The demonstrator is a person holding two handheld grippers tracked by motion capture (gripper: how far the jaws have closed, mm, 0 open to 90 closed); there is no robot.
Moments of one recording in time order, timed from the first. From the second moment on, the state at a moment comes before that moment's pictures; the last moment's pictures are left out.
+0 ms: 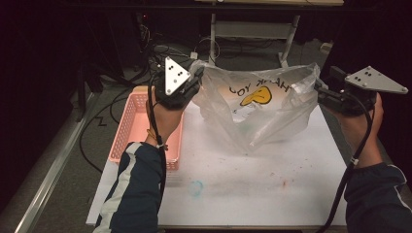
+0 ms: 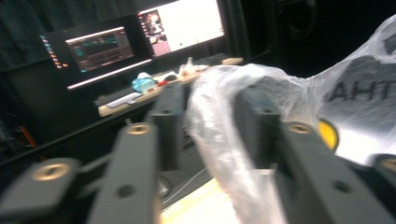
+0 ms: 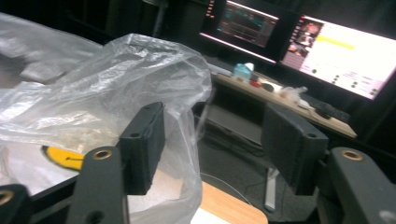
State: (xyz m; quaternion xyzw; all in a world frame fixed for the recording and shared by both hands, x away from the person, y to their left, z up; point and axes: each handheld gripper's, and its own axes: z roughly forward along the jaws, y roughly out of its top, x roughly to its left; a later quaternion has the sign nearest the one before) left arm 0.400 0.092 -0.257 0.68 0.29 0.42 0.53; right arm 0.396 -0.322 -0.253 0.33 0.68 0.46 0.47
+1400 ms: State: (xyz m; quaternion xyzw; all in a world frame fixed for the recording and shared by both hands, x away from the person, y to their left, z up) left arm 0.361 0.116 -0.307 0.72 0.26 0.38 0.52; right arm 0.327 -0.336 -0.290 0.30 0.66 0.51 0.47
